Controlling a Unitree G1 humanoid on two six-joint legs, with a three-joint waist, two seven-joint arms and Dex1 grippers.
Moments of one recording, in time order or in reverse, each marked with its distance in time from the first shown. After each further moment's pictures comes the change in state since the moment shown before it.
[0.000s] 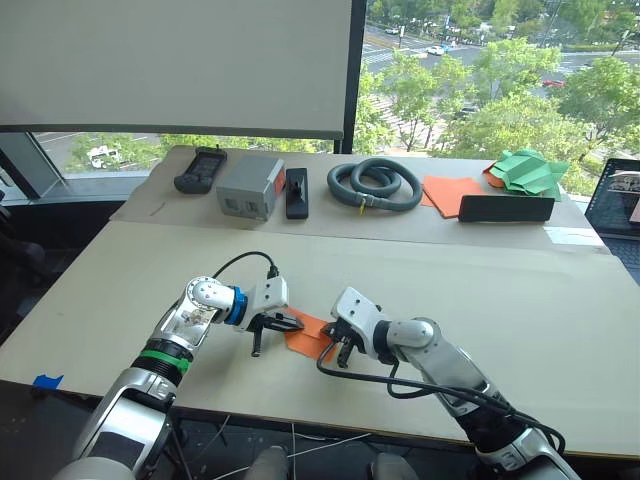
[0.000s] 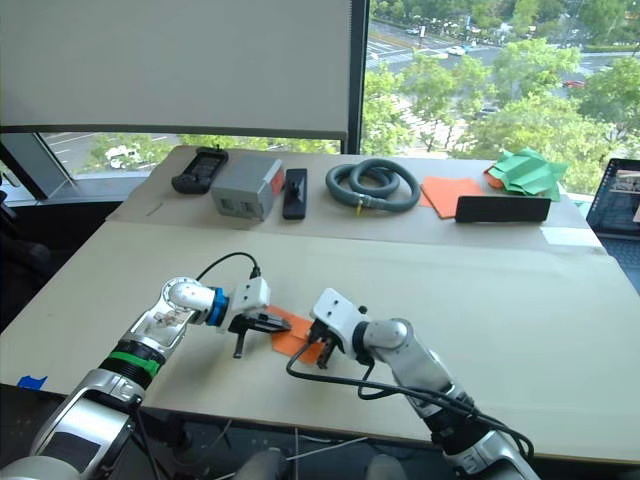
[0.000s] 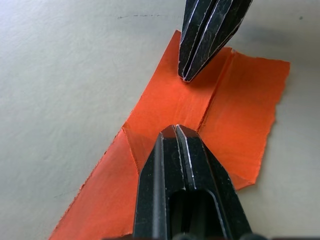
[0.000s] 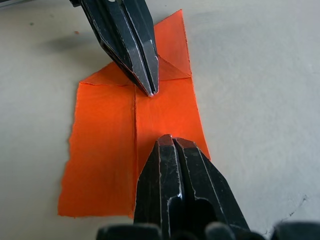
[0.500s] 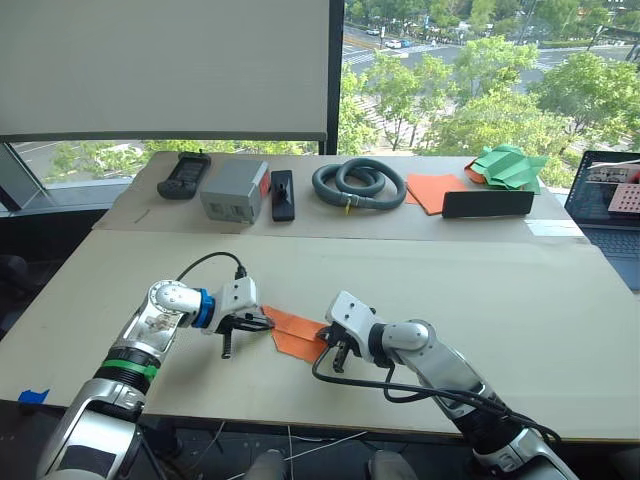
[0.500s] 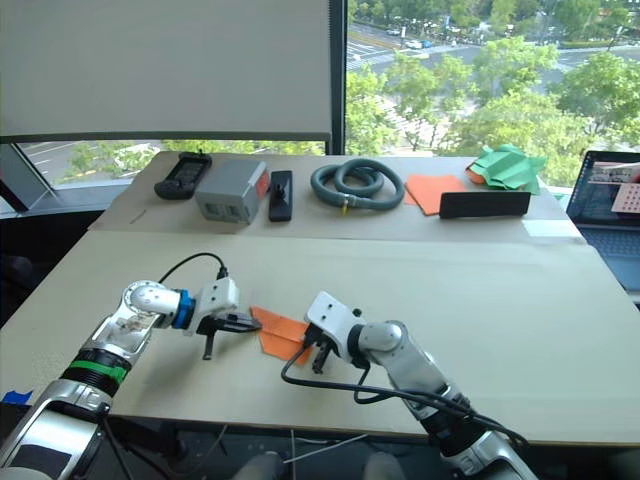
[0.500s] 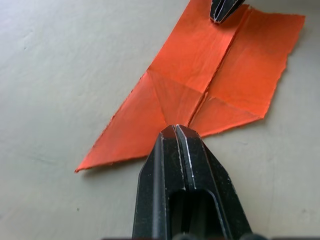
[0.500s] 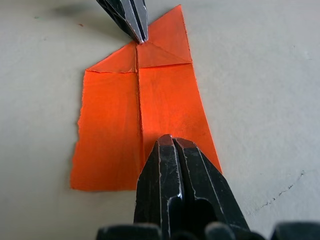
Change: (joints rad) left arm 0.087 0.143 0.085 -0.022 -0.010 -0.009 0.001; right arm -0.004 0.002 0.019 0.007 0.001 0.000 0.005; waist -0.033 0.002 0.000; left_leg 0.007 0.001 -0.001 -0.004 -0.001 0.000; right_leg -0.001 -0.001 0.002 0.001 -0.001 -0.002
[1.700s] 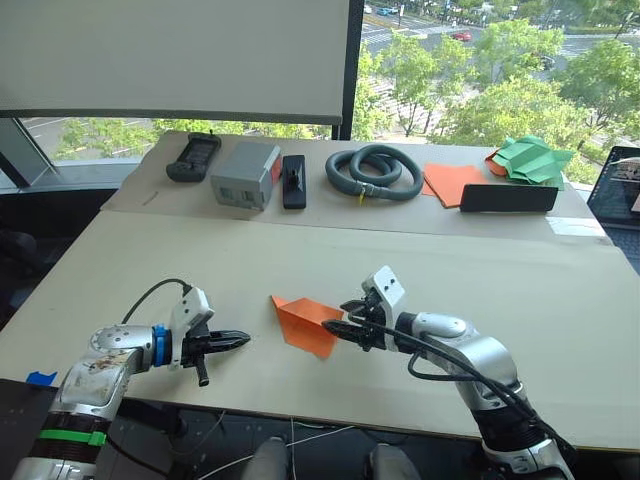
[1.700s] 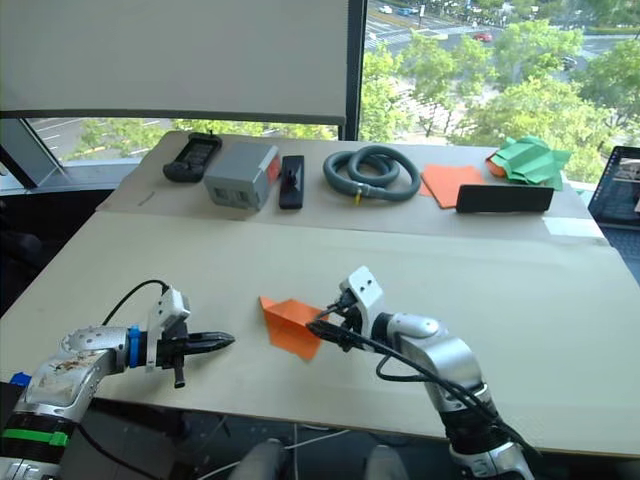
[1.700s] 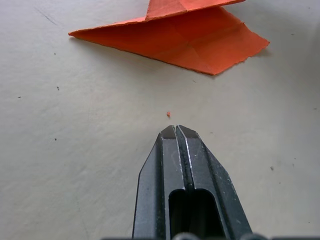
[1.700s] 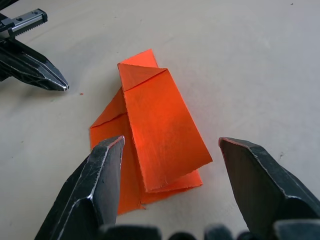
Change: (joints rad) left arm 0.360 0.062 0.272 -0.427 -0.293 0.398 0.101; right arm 0.046 0.038 -0.306 -0.083 0.327 0.220 -0.014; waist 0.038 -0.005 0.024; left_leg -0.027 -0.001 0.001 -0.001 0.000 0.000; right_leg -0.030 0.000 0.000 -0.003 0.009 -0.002
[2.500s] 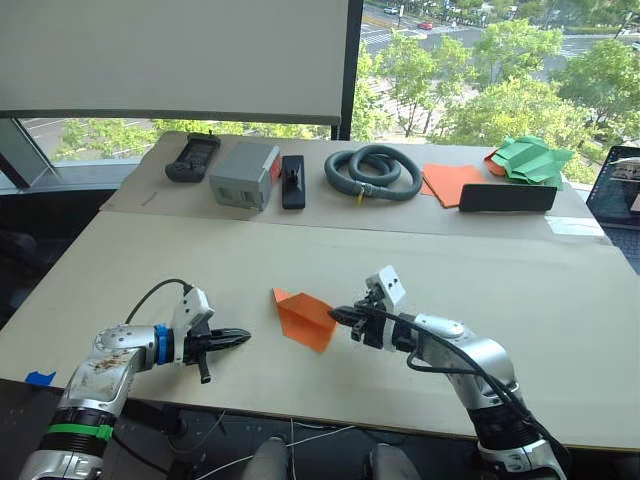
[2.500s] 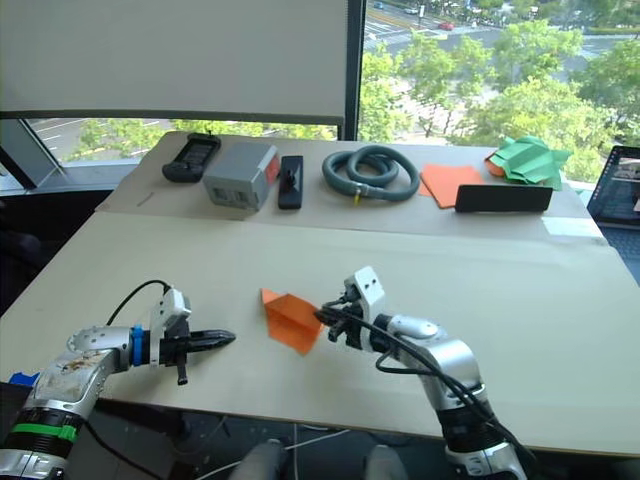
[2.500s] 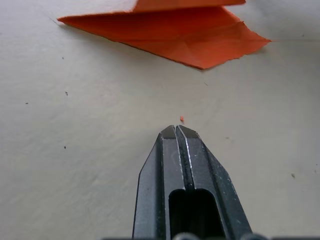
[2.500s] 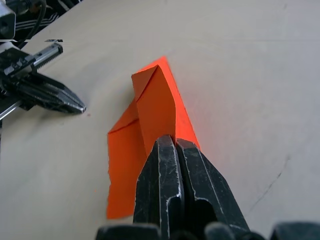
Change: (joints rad) left arm -0.044 -0.024 -0.022 0.075 0.010 -0.059 0.002; right arm -0.036 0.028 -0.031 0.008 0.024 -0.138 -0.054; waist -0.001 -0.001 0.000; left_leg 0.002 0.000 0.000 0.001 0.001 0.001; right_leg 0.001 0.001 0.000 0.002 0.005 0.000
